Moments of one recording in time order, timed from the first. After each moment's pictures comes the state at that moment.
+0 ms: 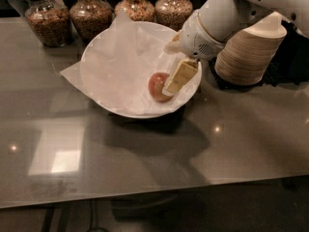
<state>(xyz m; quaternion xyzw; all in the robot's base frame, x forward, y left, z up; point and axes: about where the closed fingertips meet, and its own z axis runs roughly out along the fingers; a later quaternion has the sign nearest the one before) 0.566 -0.053 0.920 -0.68 0.67 0.10 0.28</state>
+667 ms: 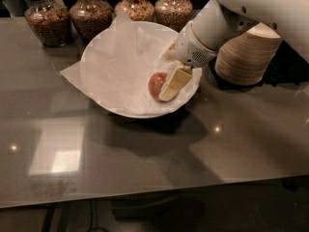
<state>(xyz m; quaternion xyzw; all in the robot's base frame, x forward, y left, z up) 0.576 -0.044 0.892 -0.67 0.68 0.11 0.27</state>
